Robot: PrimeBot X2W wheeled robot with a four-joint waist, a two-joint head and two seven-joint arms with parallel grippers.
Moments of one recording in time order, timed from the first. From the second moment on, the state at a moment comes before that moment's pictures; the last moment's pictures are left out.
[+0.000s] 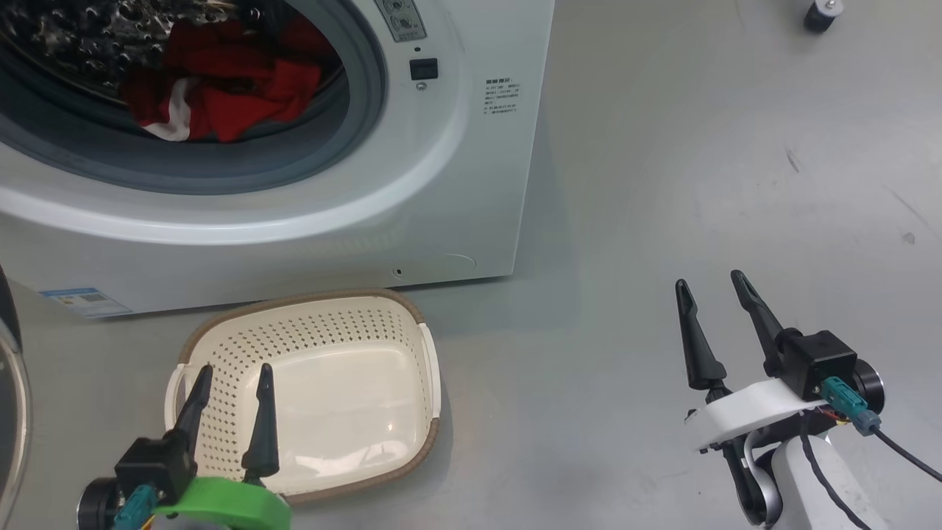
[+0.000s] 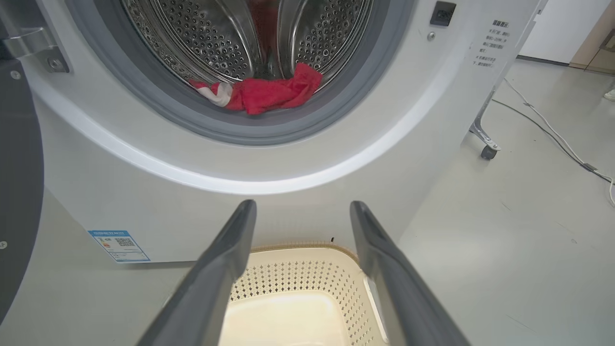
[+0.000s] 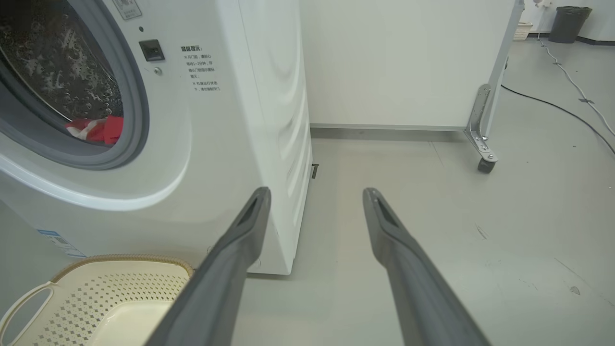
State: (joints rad) left arm 0.02 0.03 -0.08 0.19 -0.30 -0.02 -0.26; right arm -0.12 -0.05 0.14 0.26 0.21 0.06 -0.26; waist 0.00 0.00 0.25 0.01
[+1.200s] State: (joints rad) left arm -0.75 0.17 -0.04 0.43 -0.27 -0.05 -0.08; right arm -0.30 -0.05 0.20 0.23 0.24 0.06 -0.26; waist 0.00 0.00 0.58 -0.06
